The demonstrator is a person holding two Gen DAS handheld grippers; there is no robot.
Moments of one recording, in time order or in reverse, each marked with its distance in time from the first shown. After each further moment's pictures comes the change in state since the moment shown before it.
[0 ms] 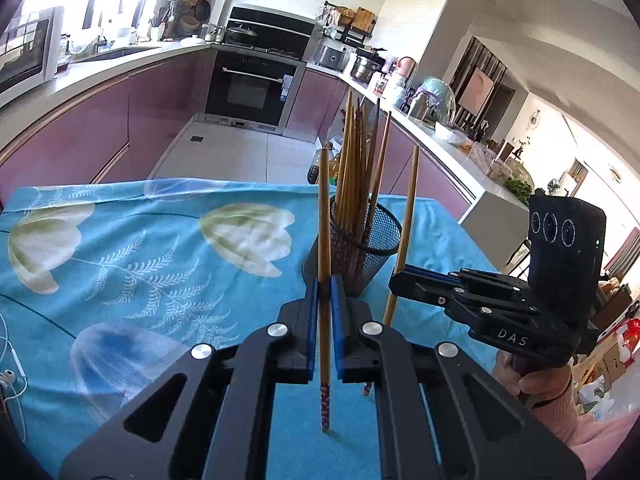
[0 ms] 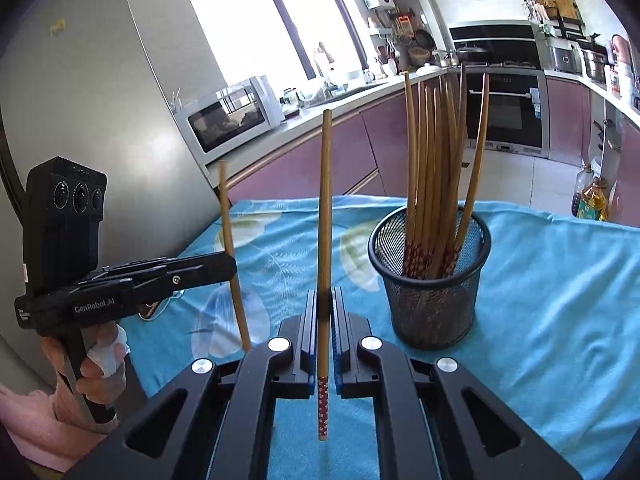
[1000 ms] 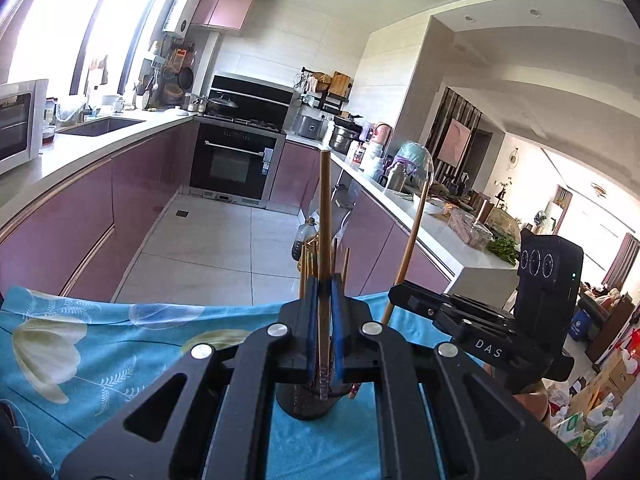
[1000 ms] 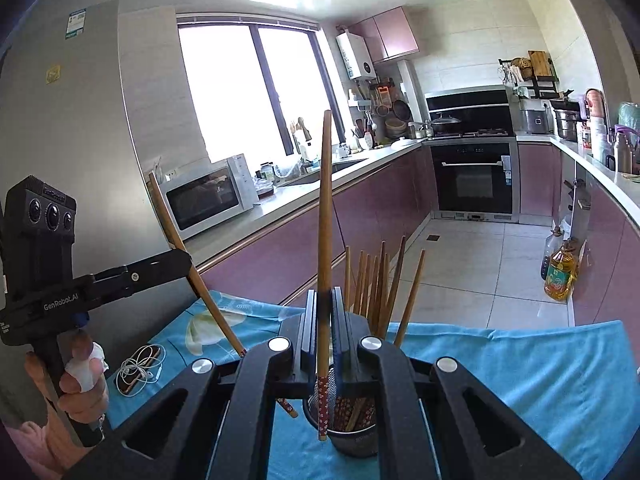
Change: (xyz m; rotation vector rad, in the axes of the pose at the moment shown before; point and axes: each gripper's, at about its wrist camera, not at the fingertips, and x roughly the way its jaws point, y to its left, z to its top) left arm -0.035 -0.048 0.106 0.064 -0.242 -0.038; right arm -0.045 -0.029 0.084 -0.029 -0.249 -0.104
